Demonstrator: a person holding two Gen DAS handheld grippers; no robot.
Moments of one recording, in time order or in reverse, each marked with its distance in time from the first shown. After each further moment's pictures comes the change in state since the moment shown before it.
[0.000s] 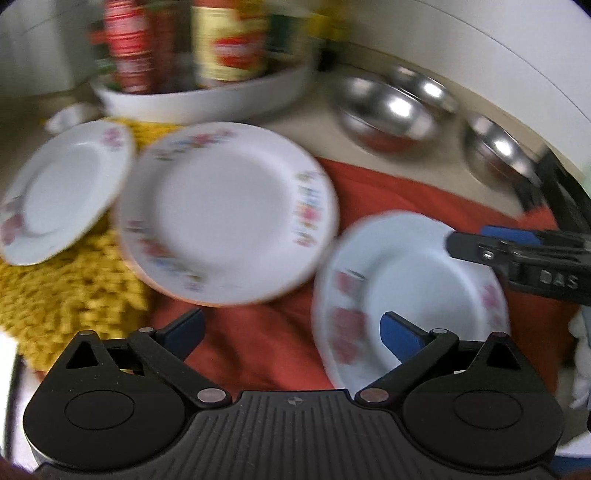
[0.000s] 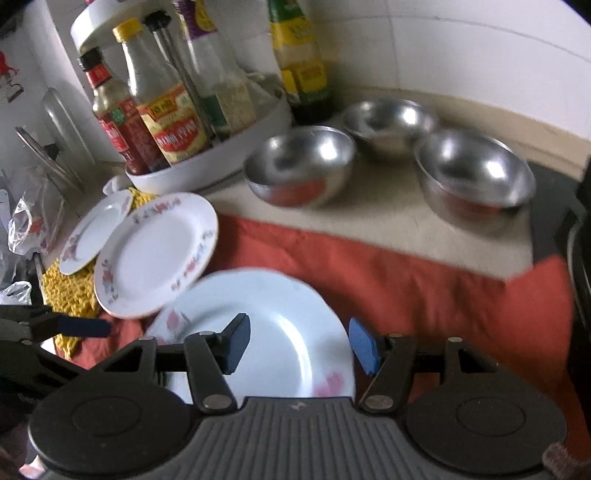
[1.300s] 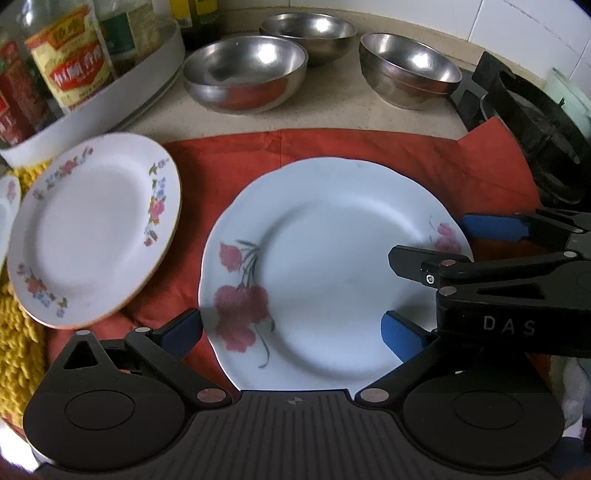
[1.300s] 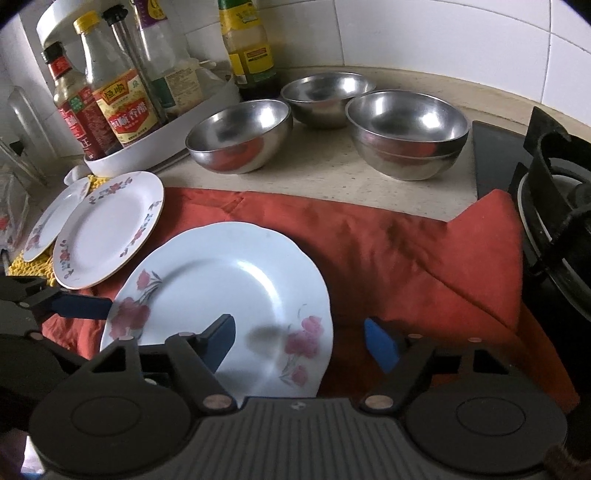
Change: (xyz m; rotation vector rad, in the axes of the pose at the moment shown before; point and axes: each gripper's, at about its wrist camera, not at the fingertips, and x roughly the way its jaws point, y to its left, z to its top) left arm 0.034 -0.101 -0.018 0.267 0.089 -0.048; right arm -0.008 -0.029 -0.040 0.063 0.026 -0.110
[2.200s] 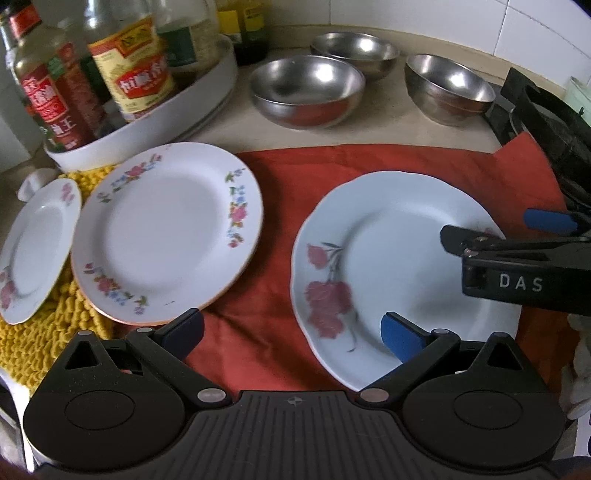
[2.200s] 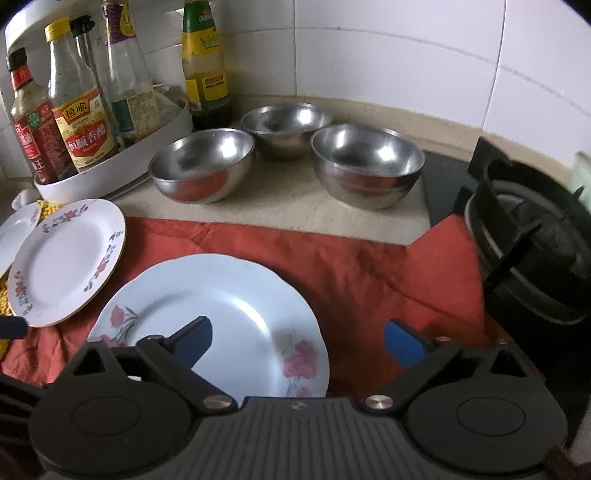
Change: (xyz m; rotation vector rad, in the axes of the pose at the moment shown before) left arm -0.023 0.031 -0.005 0.010 -0.043 0.107; right arm -0.004 0.030 0.003 0.060 -0.082 -0.237
